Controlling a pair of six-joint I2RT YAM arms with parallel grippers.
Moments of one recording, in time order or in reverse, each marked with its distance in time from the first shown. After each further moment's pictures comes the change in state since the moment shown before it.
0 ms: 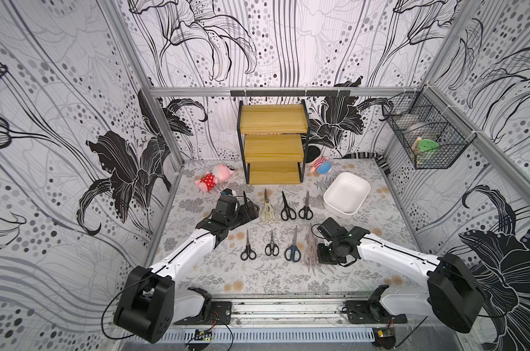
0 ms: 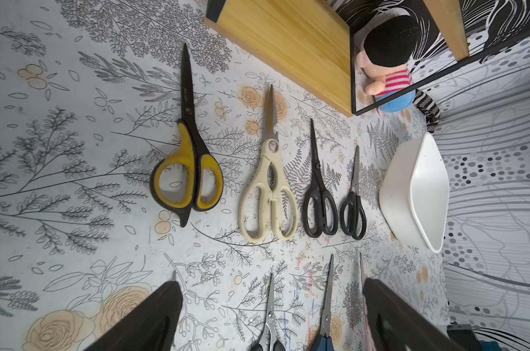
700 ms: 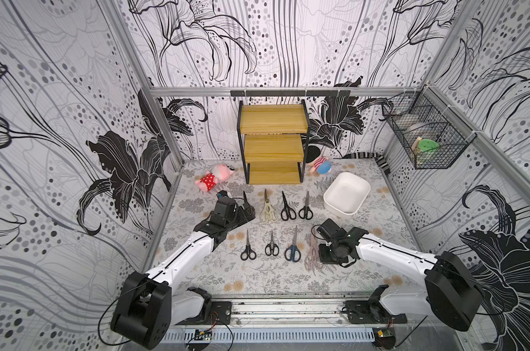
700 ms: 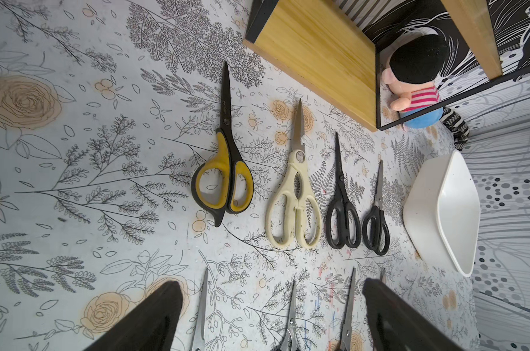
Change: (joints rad) left arm 0.008 -0.029 0.000 -0.044 -0.116 0.010; right arm 0.005 -0.023 0.016 -0.025 0.111 -0.011
